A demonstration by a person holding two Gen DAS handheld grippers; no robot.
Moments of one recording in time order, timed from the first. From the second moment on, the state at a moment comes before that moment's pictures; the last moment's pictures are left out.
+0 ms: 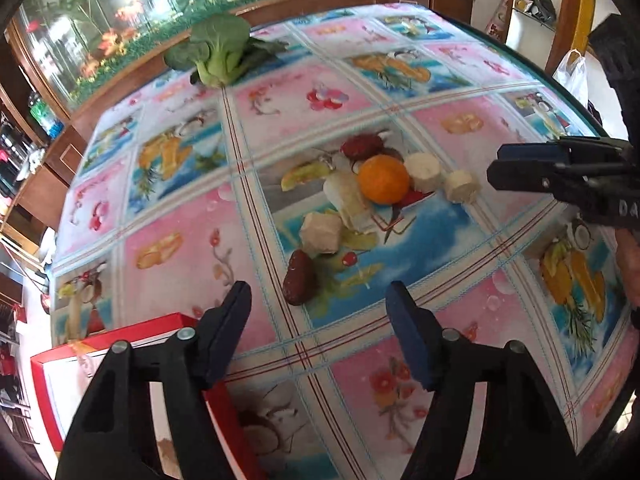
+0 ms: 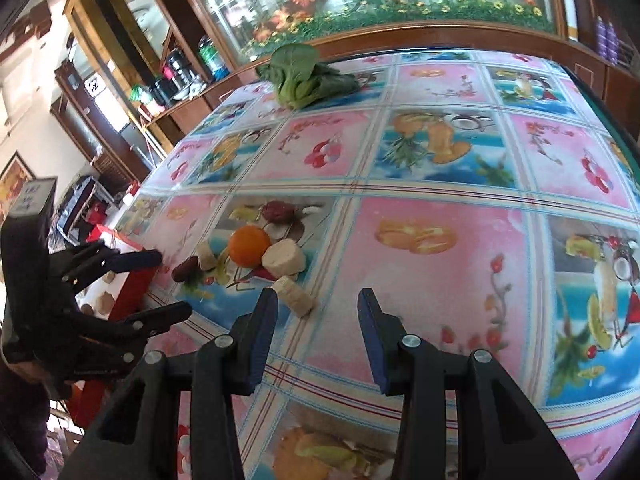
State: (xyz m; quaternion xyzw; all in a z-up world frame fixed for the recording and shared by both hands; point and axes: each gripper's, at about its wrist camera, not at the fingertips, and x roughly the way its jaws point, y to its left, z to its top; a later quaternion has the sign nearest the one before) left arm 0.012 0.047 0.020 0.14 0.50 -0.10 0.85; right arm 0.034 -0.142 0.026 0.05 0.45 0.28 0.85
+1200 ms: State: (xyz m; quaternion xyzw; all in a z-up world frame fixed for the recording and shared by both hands) left arm 0.008 0.054 0.017 0.04 0.51 -0.11 0.85; right arm 0.024 -0.110 0.026 -0.01 0.41 0.30 0.86
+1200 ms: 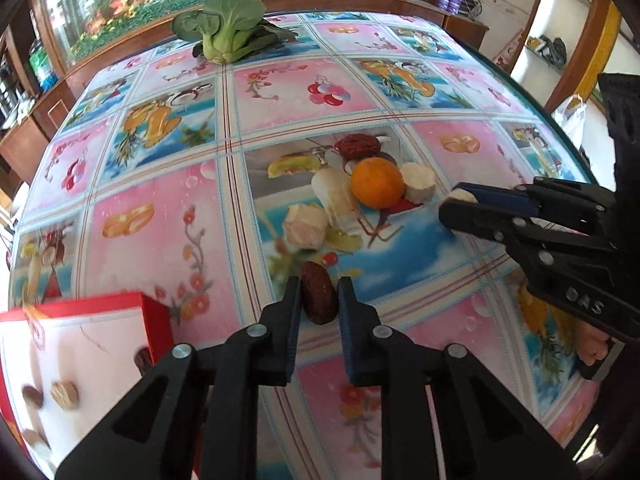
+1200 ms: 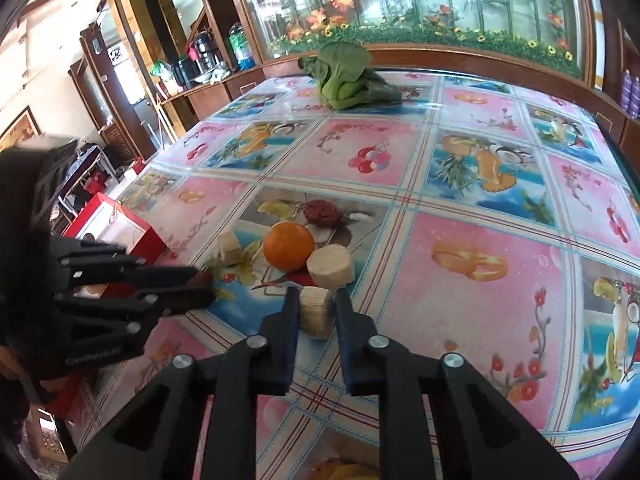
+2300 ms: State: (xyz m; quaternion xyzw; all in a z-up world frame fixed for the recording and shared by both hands) left arm -0.179 0.128 0.081 -0.03 0.38 -0.06 0.92; right arm -0.102 -0.021 0.063 0.03 0.37 0.37 0.85
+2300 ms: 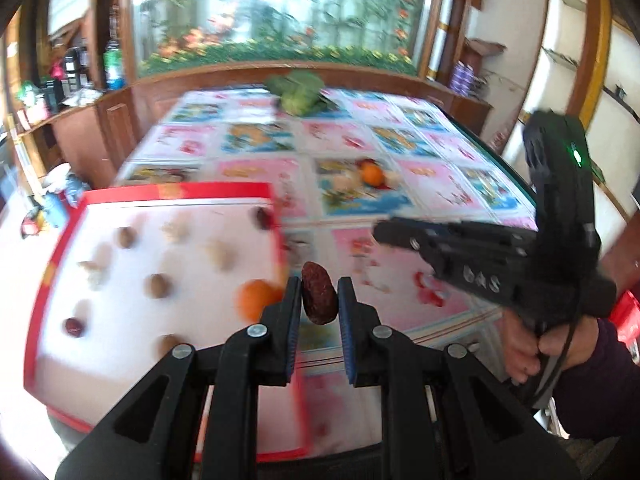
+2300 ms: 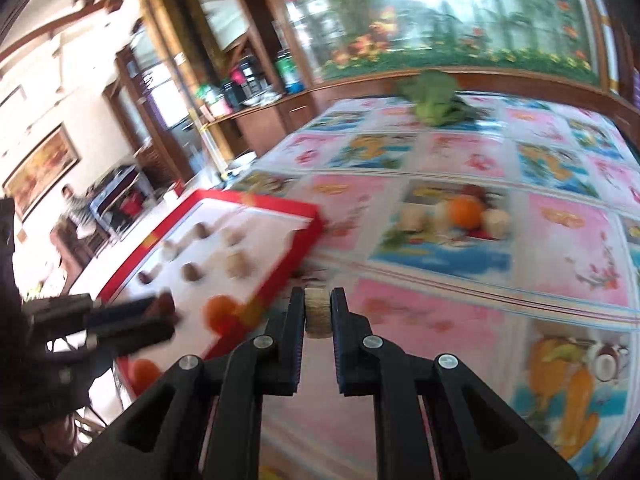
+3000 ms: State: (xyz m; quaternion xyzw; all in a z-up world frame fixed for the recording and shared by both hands) left arm -0.234 0.244 0.045 -0.08 0.39 0.07 0.91; right arm -0.150 0.080 0.040 -0.04 0.39 0.44 0.81
